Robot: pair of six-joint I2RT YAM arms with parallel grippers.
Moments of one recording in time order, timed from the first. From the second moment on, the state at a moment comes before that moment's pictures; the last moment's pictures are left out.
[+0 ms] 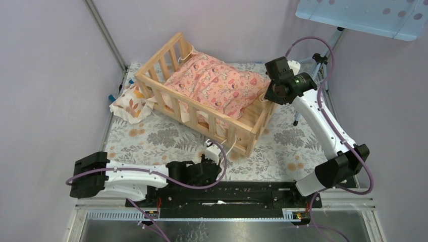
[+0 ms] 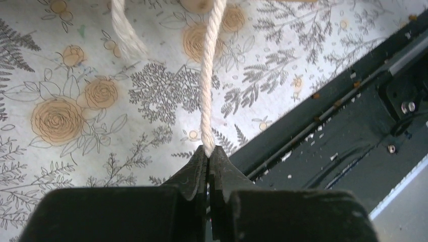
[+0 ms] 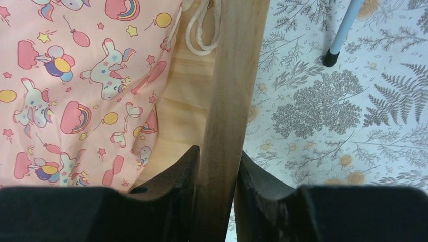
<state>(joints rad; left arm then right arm) -1.42 1.16 0.54 -0.10 -0.47 -0.70 0.44 1.51 1.64 -1.10 0.40 0.73</state>
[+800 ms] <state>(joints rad) -1.33 1.52 0.75 0.14 -0.41 -0.62 0.29 1.92 2.22 -1.16 0.32 0.44</state>
